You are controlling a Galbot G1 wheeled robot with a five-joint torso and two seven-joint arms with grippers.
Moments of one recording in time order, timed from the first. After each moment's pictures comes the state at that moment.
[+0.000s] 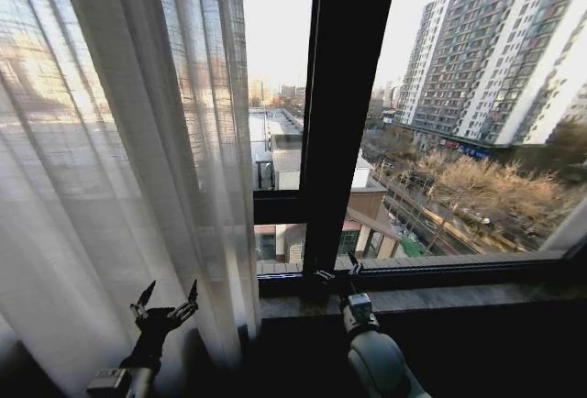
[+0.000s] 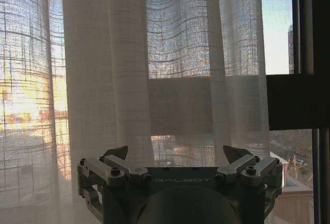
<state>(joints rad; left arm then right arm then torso) 1.76 -1.39 -0.68 -2.36 -0.20 0.07 -0.01 -1.29 1.28 0.21 2.10 0.02 -0.33 0.31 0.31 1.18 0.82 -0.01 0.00</state>
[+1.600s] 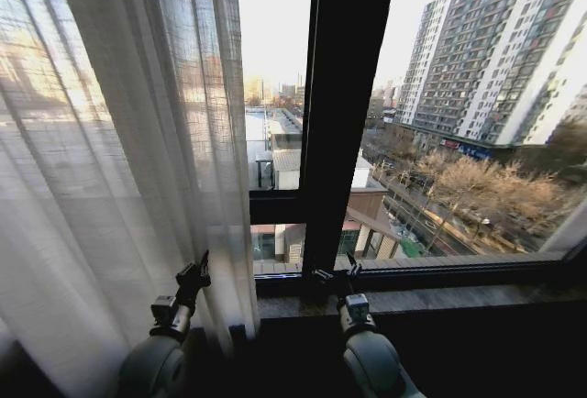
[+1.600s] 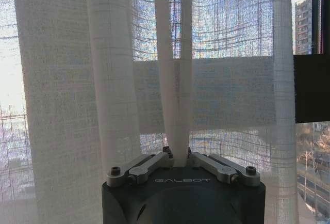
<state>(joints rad) 1.41 -1.19 -0.52 -2.17 -0.30 0.25 -0.16 -1.30 1.31 0.21 2.09 0.01 -0.31 0.31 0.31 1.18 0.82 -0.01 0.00</state>
